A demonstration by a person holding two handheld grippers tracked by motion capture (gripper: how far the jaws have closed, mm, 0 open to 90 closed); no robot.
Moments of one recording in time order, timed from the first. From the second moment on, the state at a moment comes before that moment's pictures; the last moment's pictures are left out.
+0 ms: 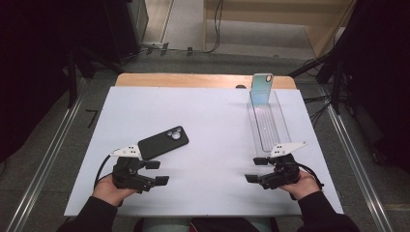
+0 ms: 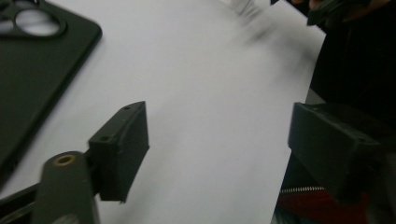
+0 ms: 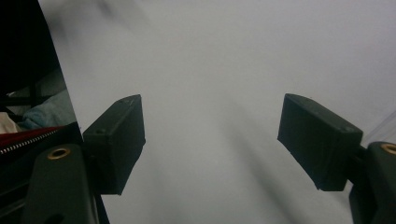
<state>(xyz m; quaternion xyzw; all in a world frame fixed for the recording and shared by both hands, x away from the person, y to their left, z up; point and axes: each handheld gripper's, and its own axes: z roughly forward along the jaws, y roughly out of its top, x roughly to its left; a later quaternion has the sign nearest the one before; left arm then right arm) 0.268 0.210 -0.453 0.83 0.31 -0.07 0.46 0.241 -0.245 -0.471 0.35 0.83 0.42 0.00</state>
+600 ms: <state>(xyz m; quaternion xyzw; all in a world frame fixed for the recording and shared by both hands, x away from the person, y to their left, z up) 0.300 0.215 -0.451 0.83 0.31 -0.04 0.46 0.242 -0.244 -0.471 0.35 0.83 0.43 0.00</state>
